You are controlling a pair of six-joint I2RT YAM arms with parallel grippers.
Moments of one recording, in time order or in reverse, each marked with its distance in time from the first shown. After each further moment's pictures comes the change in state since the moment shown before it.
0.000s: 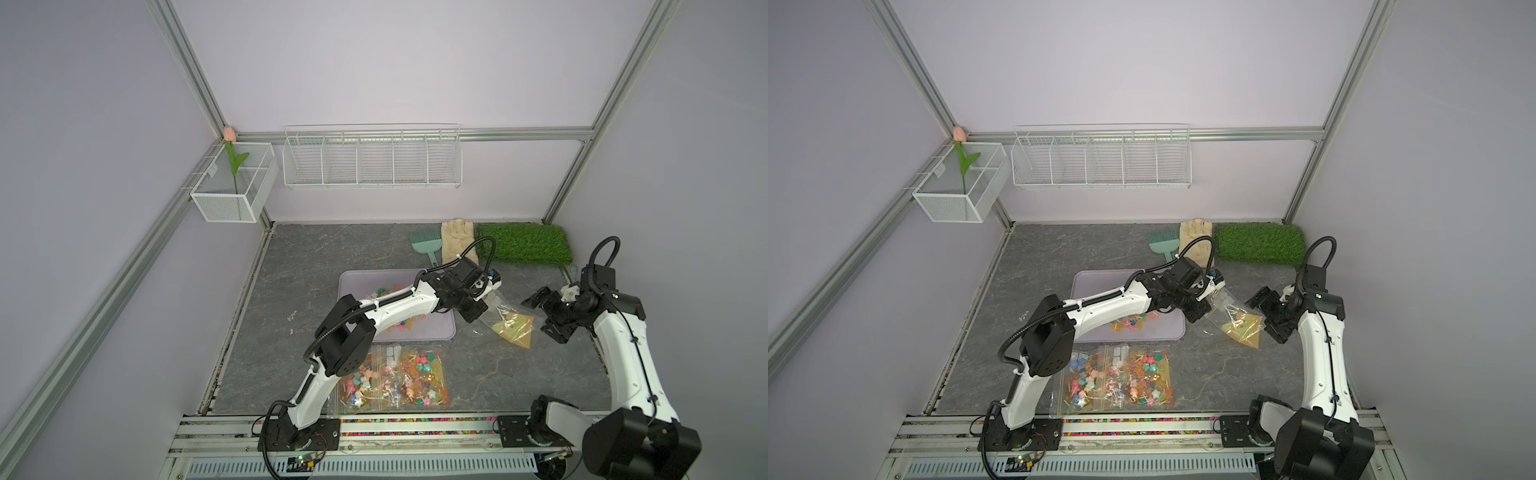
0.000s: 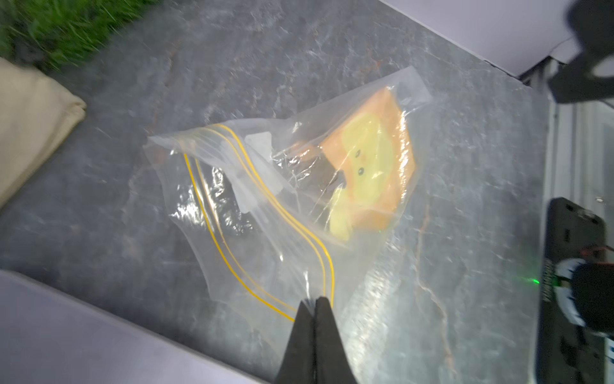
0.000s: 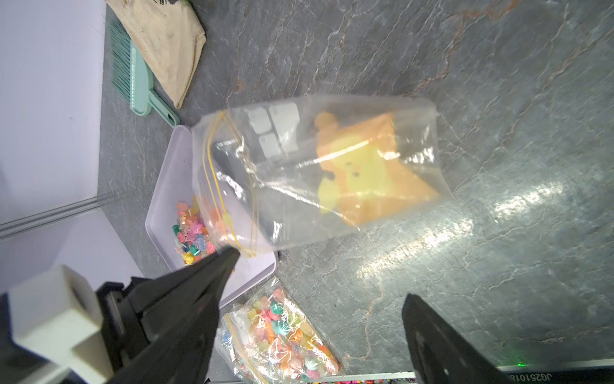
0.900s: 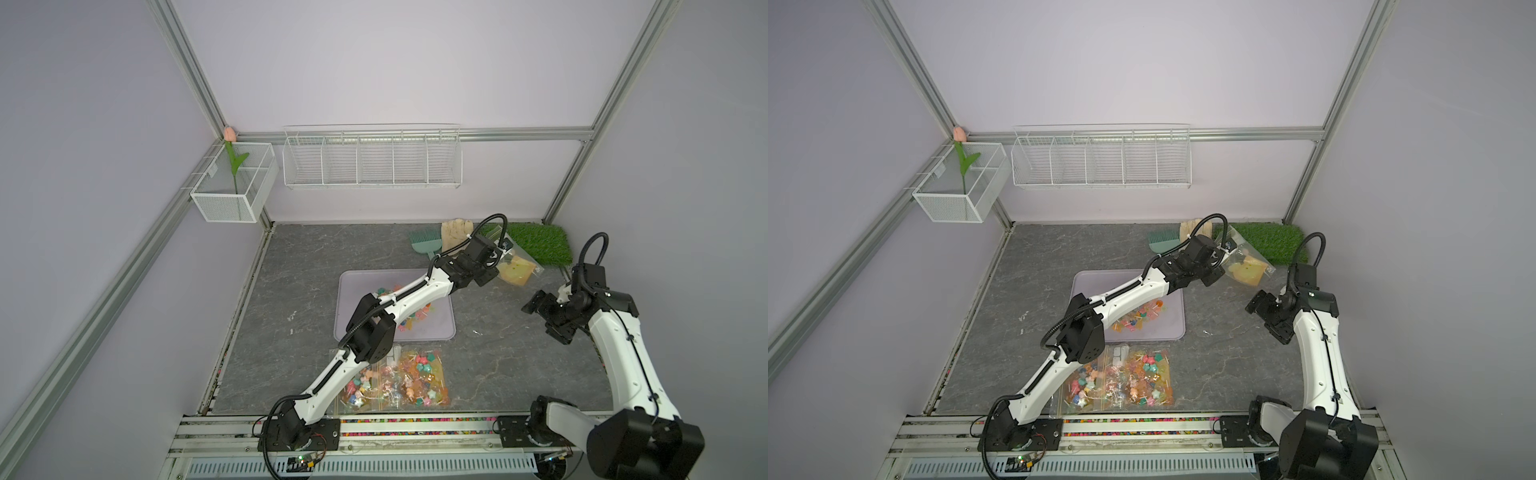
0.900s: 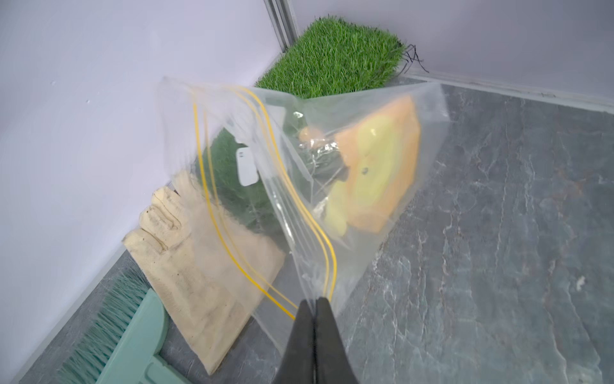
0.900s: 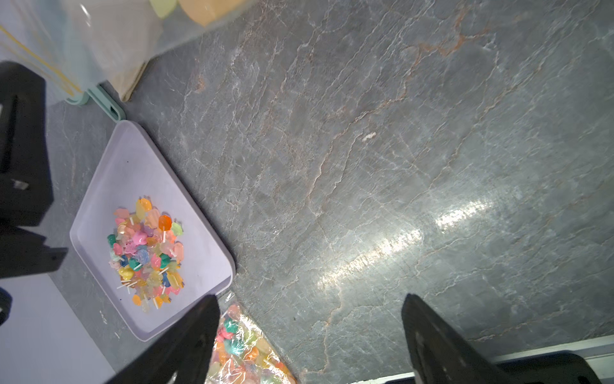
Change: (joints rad) left arm 0.024 0.304 0.514 0.082 -0.313 0.175; right arm 0.074 0.018 0.002 -0.008 0.167 -0.049
